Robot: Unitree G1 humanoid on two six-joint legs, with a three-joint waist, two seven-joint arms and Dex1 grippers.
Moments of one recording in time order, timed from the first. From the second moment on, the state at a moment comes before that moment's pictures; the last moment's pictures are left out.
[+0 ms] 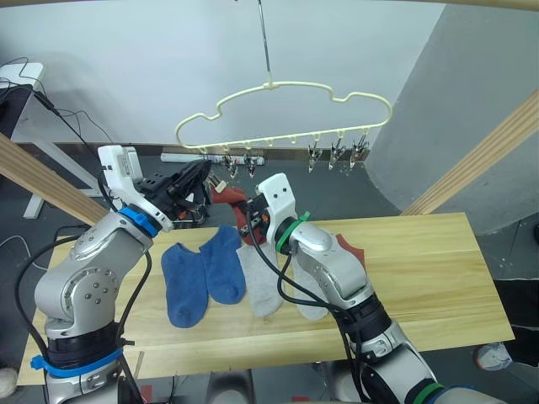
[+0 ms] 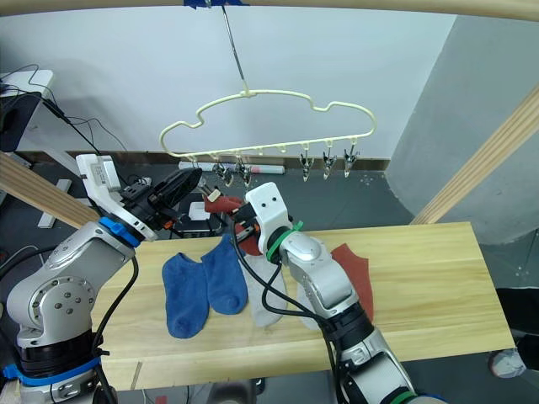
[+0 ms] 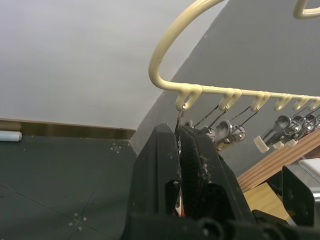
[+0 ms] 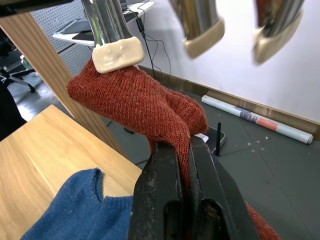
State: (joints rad) left arm -0.32 0.50 0.36 -0.39 -0.87 0.75 -0.33; right arm -0.56 0.14 0.34 0.05 0.13 0.49 0.28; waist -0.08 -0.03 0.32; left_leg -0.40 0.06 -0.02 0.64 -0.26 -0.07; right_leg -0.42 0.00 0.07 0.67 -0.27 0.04
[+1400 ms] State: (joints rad) left arm -0.04 0.47 0.22 -0.57 -0.43 0.40 -0.33; right arm -0.27 -0.39 0.25 -0.54 0.26 0.50 0.65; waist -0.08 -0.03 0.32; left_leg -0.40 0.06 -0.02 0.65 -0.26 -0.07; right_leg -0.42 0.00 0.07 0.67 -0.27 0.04
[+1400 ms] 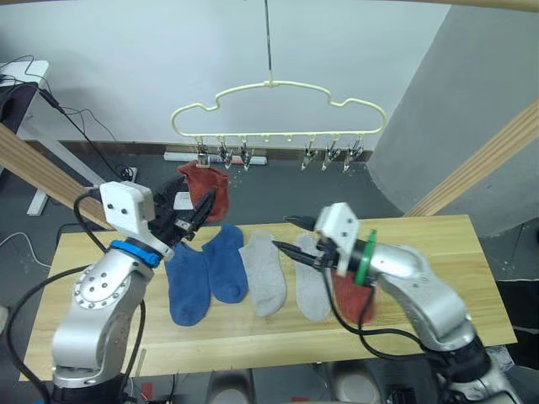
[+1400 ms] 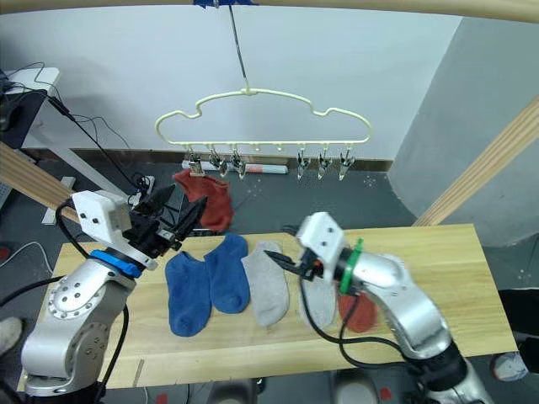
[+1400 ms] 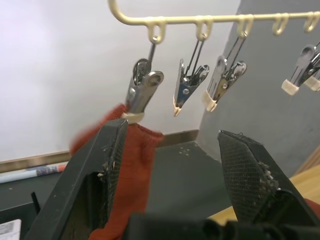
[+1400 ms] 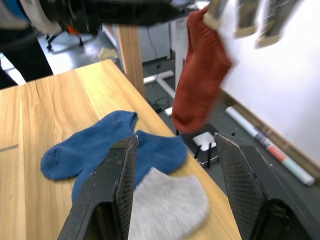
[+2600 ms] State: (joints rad) left arm -0.19 0.23 0.05 -0.41 -0.19 0.23 -0.21; right arm -0.21 -0.76 -0.10 -0.59 0.61 0.58 0.83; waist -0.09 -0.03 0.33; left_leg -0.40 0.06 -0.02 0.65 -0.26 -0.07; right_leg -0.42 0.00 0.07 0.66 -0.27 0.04
